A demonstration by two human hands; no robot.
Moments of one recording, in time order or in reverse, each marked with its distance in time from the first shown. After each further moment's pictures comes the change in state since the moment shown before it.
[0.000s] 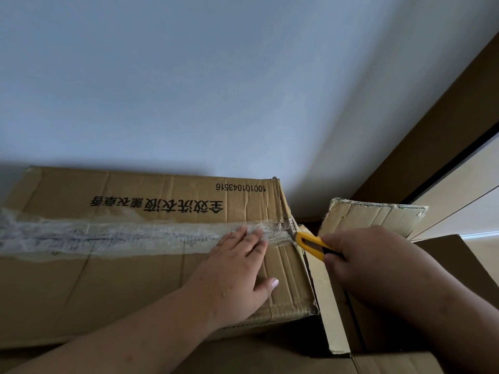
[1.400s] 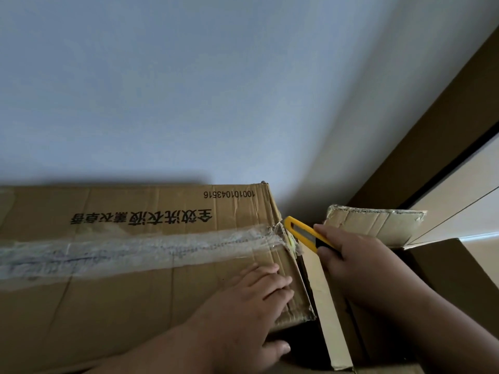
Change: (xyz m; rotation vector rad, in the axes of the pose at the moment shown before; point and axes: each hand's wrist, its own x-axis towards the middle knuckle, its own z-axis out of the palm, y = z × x) left_hand -0.007 0.017 0.003 -0.109 -0.020 0.305; right_hand 0.015 0.009 0.022 0.384 0.104 0.158
